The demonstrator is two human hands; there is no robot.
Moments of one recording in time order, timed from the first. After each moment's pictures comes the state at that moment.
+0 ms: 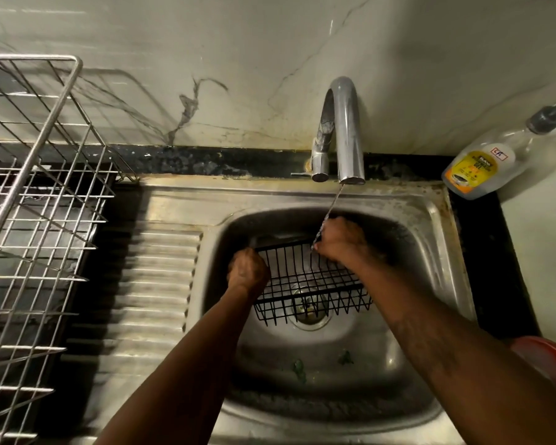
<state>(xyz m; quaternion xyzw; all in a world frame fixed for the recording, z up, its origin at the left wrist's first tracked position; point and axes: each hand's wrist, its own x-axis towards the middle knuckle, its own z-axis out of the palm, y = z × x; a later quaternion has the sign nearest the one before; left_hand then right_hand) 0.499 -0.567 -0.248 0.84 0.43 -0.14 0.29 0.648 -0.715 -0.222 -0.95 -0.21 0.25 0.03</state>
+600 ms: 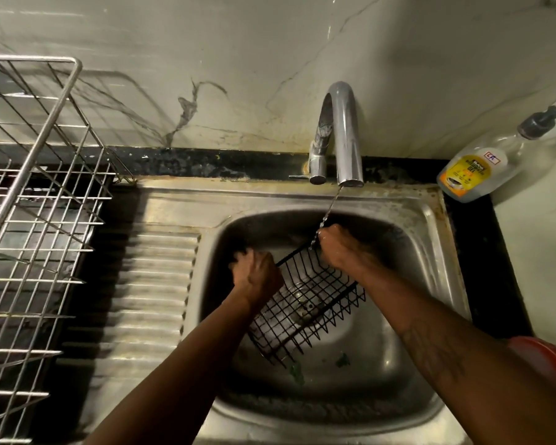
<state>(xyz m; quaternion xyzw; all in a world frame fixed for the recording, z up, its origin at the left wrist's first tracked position) 0.506 -0.582 -0.236 0.92 0.30 -0.19 0.18 0.648 -0.723 -0.235 -0.93 -0.26 0.27 0.05</state>
